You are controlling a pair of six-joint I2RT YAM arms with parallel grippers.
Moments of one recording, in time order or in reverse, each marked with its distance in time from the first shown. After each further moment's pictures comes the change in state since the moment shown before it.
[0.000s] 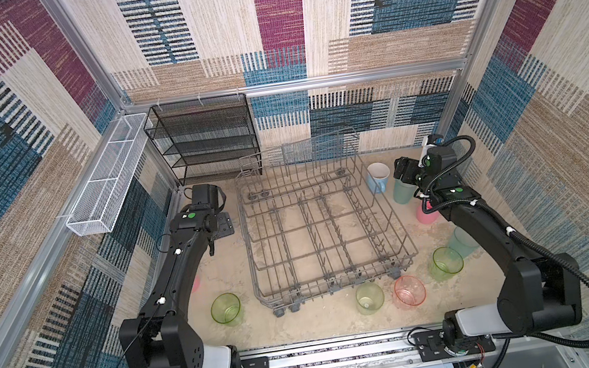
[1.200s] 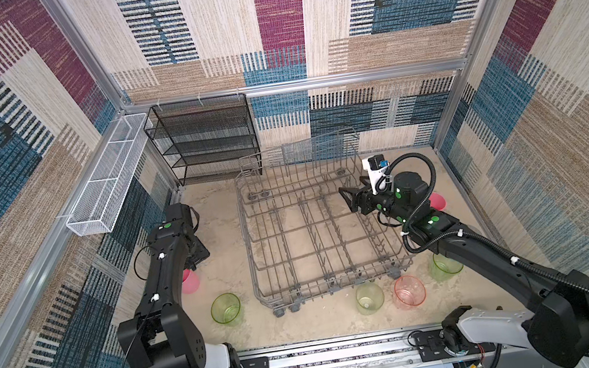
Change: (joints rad) left arm 0.262 0.005 -0.104 -0.118 -0.002 -0.129; right arm 0.430 -0.165 -0.162 0.197 -0.170 -0.205
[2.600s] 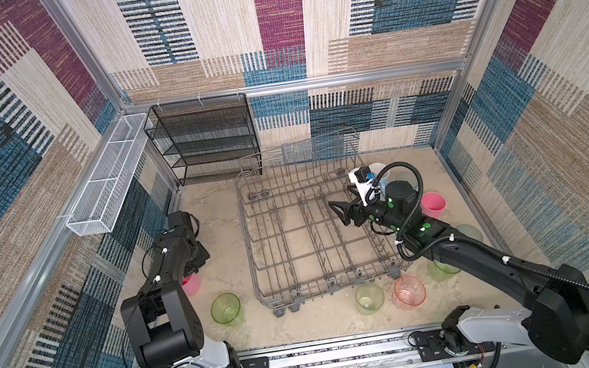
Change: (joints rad) left arm 0.050 0.107 -0.104 0.192 0.057 0.023; right arm 0.064 0.015 -0.055 0.075 -0.064 -0.072
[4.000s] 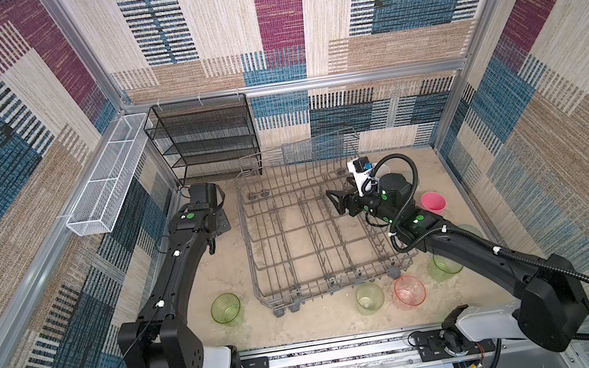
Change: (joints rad) left arm -0.325 -0.140 0.232 -0.010 -0.030 0.056; right arm 0.001 0.077 0.088 -0.001 0.089 0.066
